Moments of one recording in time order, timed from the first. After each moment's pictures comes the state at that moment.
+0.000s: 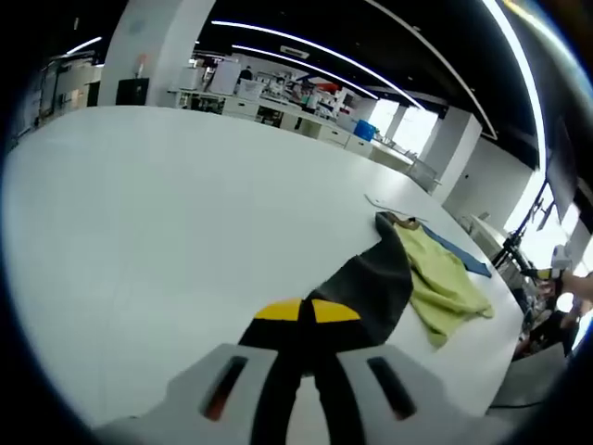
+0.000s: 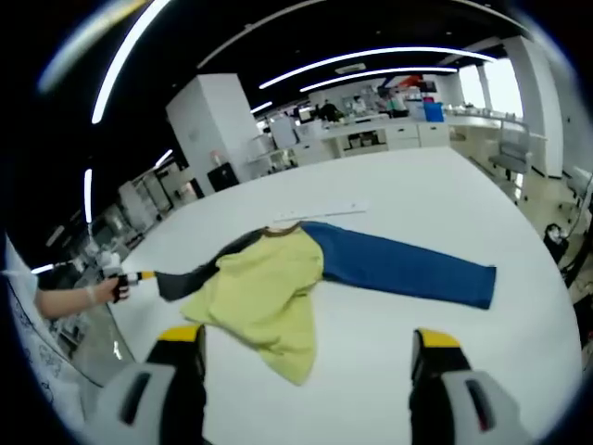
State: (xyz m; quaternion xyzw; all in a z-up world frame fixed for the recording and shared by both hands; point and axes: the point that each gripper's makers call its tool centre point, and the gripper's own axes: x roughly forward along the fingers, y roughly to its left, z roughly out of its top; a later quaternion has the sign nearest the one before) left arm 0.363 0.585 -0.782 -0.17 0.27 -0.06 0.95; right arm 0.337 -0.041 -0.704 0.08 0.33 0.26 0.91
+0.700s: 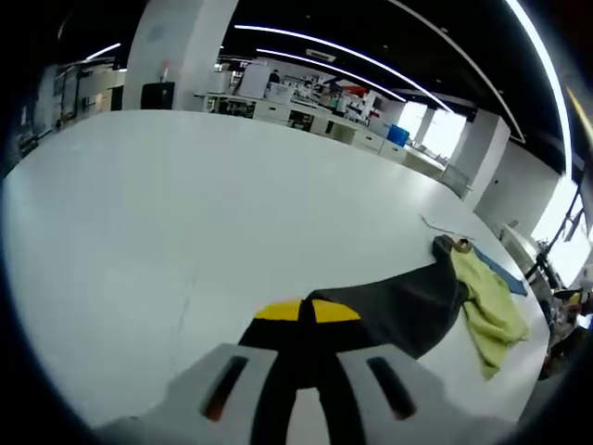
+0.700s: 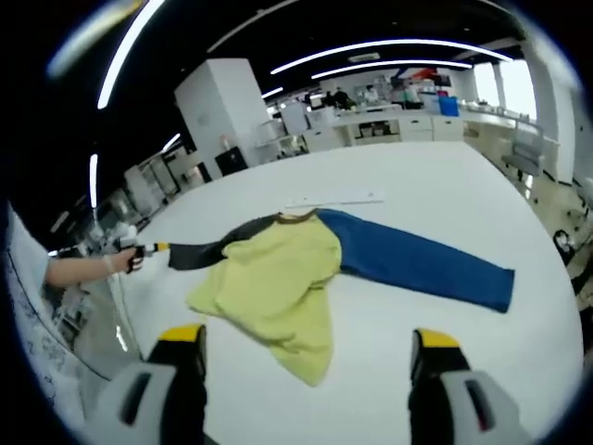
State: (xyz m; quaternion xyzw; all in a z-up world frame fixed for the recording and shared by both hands) left arm 0.434 0.656 -0.798 -0.15 0.28 0.00 0.95; right arm 0.335 -0.020 -0.716 0.06 0.35 0.27 0.89
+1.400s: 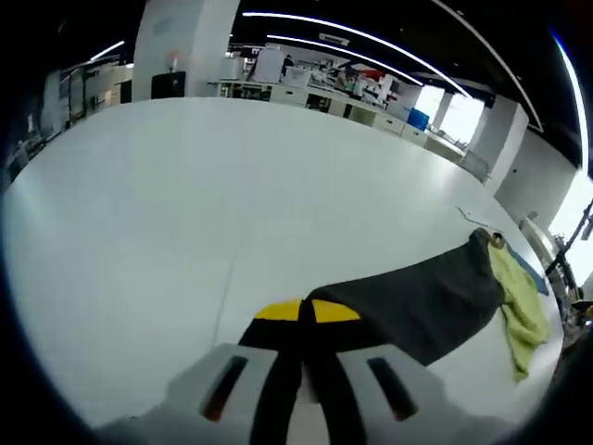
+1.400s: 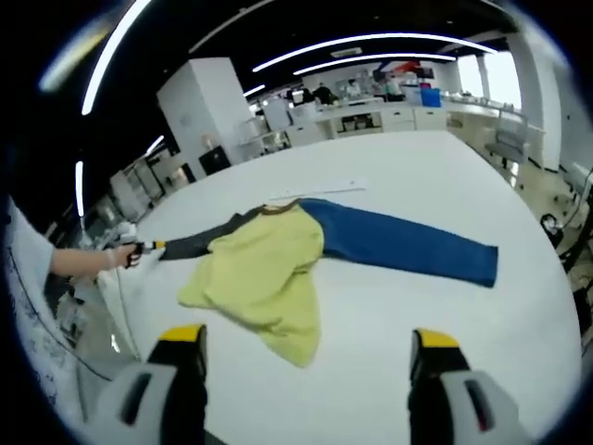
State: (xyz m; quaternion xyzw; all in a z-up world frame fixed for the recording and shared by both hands) left arm 0.451 0.677 -0.826 -0.14 0.32 0.04 0.94; right arm 0.322 -0.033 -0.731 0.07 0.37 0.24 0.90
